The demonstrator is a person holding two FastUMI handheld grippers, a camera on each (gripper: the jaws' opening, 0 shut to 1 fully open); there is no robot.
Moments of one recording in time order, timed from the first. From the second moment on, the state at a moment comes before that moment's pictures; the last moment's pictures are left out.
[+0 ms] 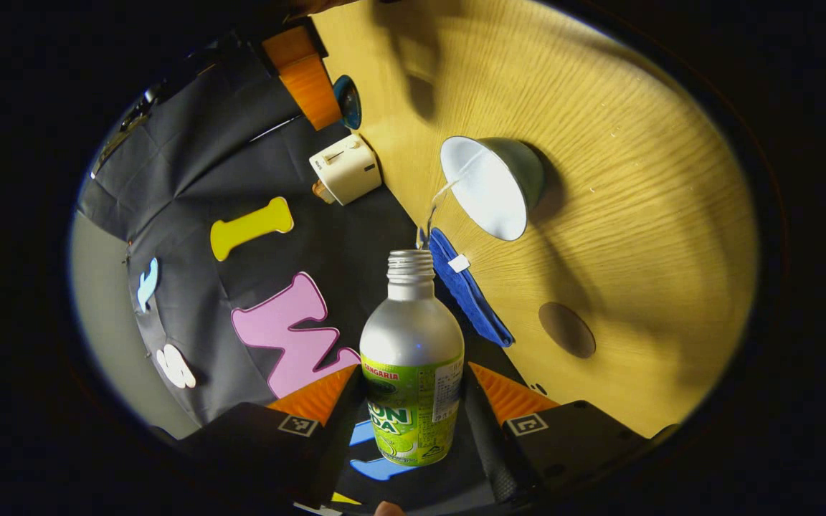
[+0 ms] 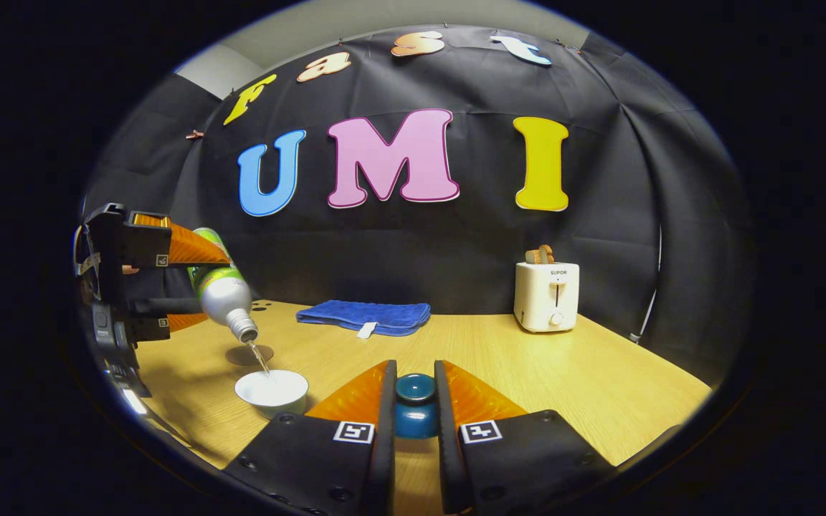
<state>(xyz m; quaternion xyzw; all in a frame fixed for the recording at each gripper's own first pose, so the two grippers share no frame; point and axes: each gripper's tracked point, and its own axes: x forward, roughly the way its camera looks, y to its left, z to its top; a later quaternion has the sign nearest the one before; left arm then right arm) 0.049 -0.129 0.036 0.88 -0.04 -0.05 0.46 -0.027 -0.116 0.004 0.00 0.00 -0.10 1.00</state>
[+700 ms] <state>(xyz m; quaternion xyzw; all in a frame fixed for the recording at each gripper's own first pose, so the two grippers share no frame) 0.049 -0.139 0.043 0.94 -0.03 -0.06 0.34 -0.026 -0.116 0.004 0.00 0.00 -0.10 1.00</state>
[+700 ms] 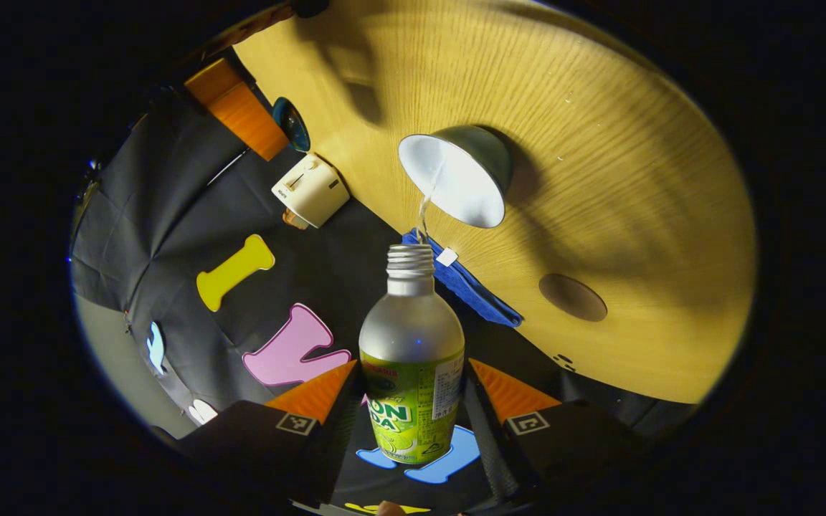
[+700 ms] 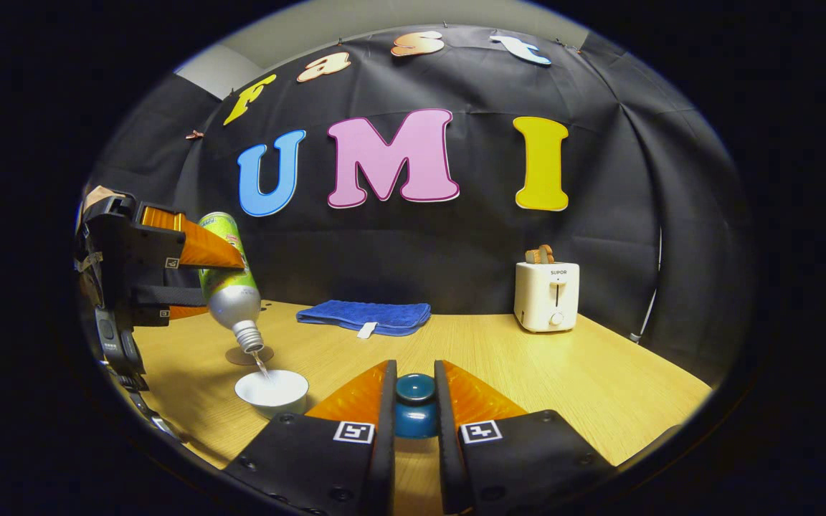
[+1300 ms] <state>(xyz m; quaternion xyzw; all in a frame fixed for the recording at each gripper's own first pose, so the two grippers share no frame) 0.050 -0.135 0.031 0.89 -0.02 -0.08 0.46 -0.025 -0.116 0.004 0.00 0.00 -0.10 1.00</state>
